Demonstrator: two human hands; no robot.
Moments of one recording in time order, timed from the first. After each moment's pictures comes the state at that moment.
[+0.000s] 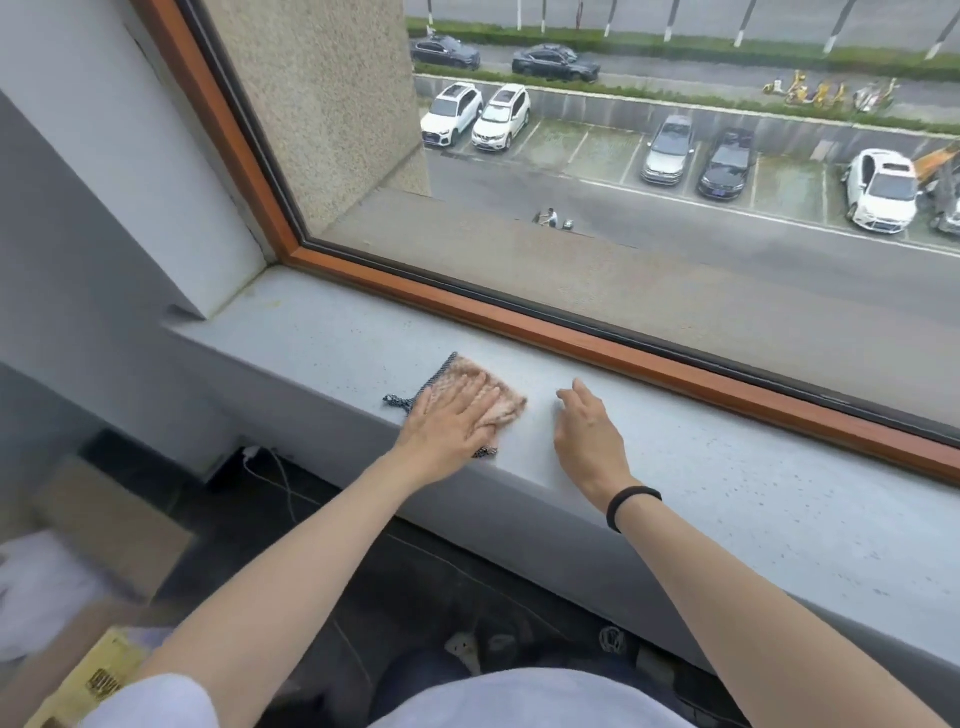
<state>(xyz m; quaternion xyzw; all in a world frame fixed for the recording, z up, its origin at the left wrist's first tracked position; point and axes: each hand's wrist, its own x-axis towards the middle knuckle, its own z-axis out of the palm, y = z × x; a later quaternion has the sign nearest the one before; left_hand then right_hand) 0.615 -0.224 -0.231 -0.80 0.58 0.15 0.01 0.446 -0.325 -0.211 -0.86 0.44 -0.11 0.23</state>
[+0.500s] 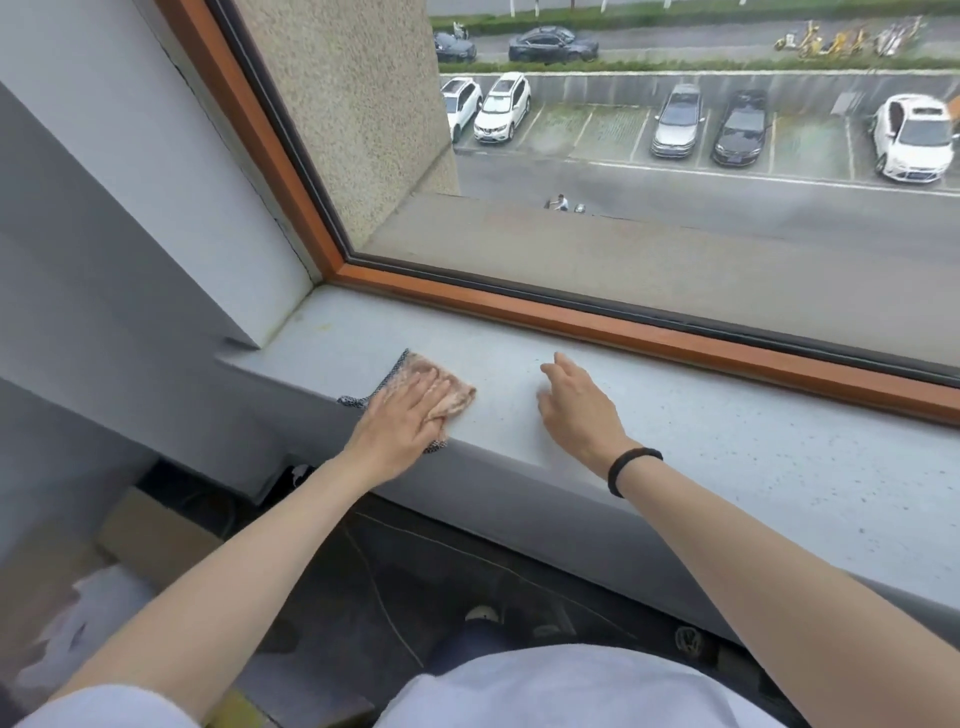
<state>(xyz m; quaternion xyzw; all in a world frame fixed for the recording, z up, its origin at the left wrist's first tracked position) 0.764 -0.161 -0.234 -0.81 0.57 0.12 -0.01 0.557 -0.307 -0.207 -0.89 0.38 -0.10 0.24</state>
